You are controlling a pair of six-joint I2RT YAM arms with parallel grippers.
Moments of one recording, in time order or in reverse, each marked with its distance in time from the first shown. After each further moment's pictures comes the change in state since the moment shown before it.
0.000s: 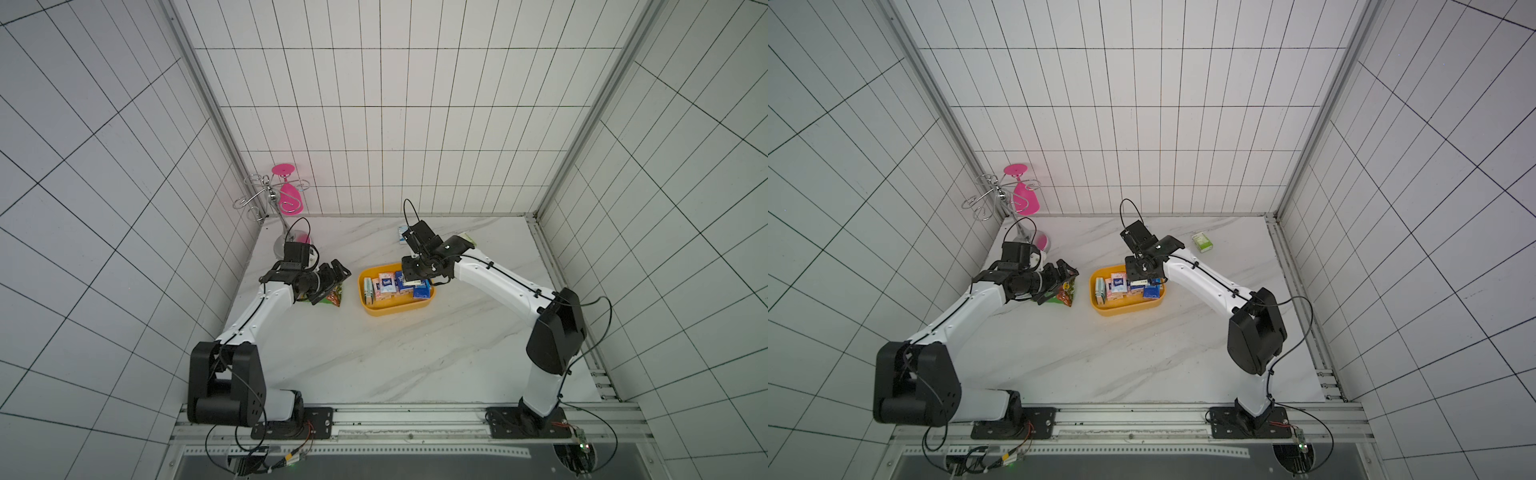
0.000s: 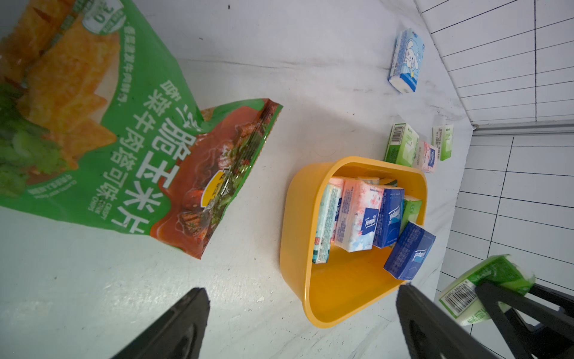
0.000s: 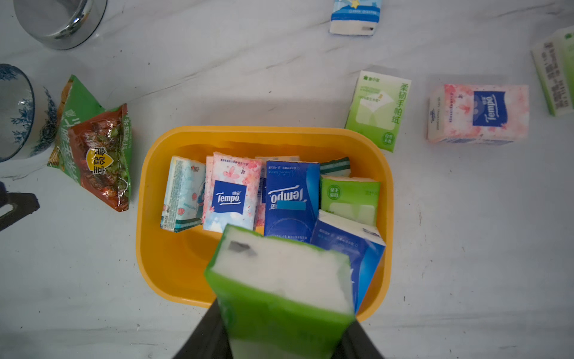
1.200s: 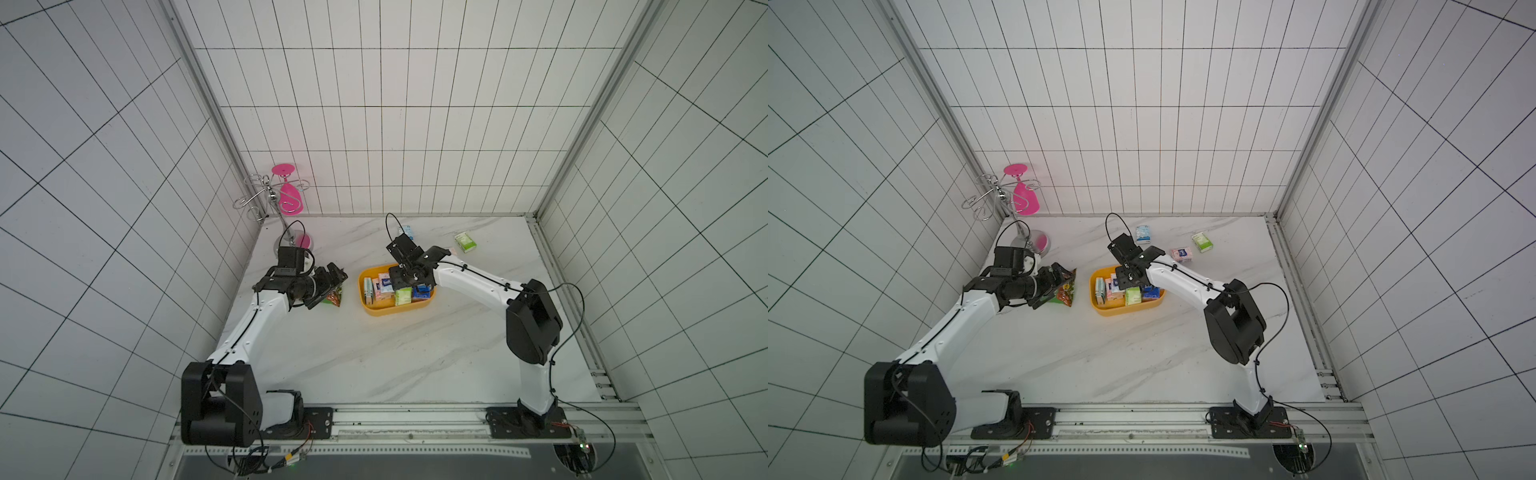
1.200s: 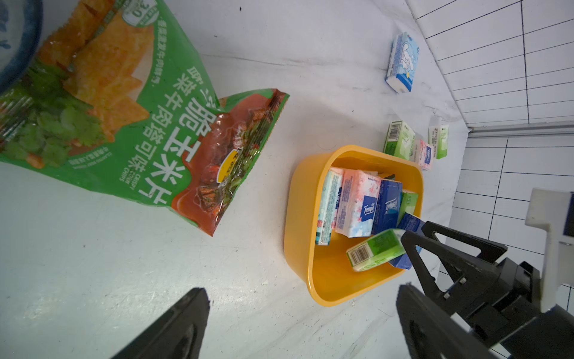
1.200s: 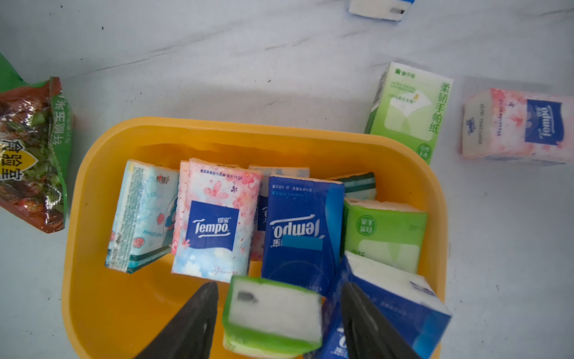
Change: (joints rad) left arm 0.019 -0.080 -0.030 -0.038 -0.004 0.005; right arm 0.045 0.127 -0.021 0.103 0.084 -0.012
